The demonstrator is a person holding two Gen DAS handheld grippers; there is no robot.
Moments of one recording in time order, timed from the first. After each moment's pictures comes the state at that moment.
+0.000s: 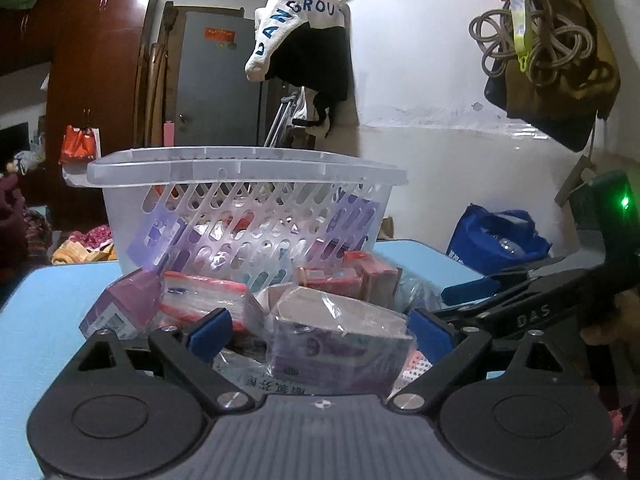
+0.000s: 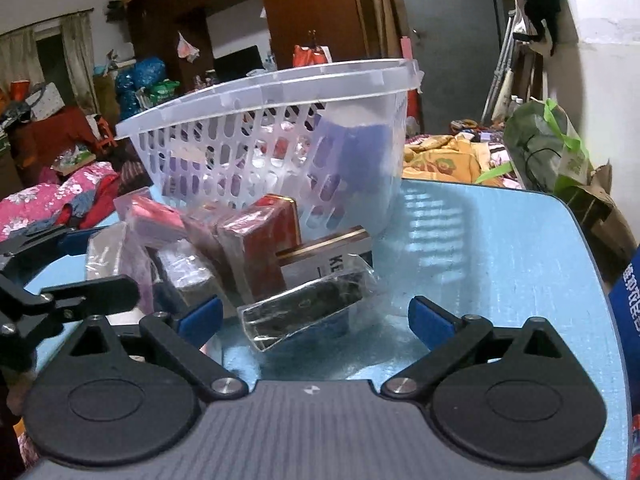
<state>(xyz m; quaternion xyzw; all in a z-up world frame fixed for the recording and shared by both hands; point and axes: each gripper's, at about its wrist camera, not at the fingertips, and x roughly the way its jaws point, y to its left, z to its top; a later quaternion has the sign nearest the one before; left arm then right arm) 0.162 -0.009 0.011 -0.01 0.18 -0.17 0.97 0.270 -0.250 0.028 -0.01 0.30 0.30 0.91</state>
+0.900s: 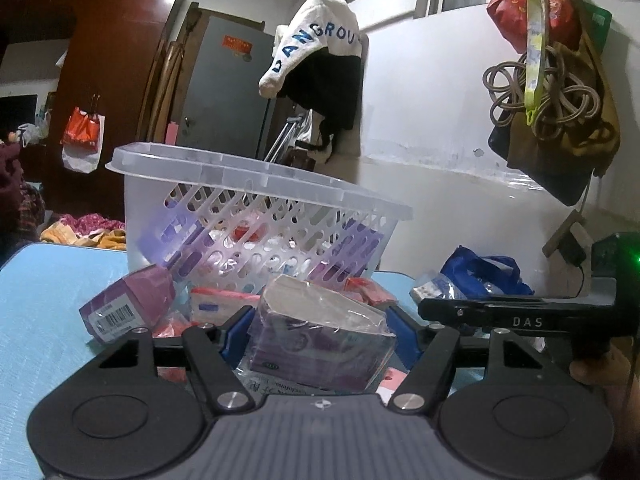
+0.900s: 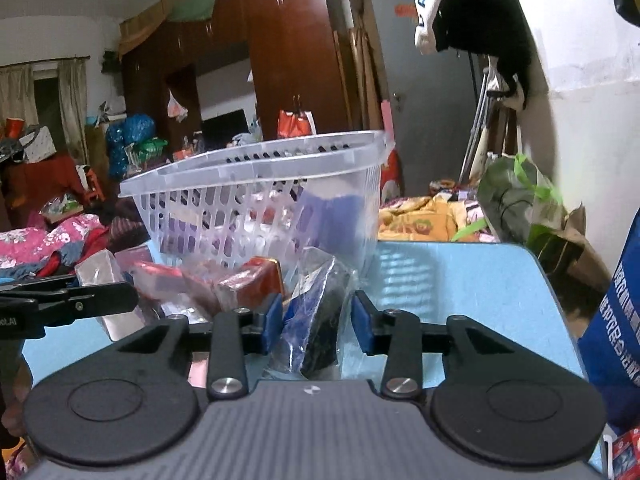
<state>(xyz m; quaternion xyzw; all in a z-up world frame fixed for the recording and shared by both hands) 0.155 0.014 0.009 -0.09 0.15 -0.18 0.97 0.243 -0.269 0.043 0.02 0.20 0.27 0.94</state>
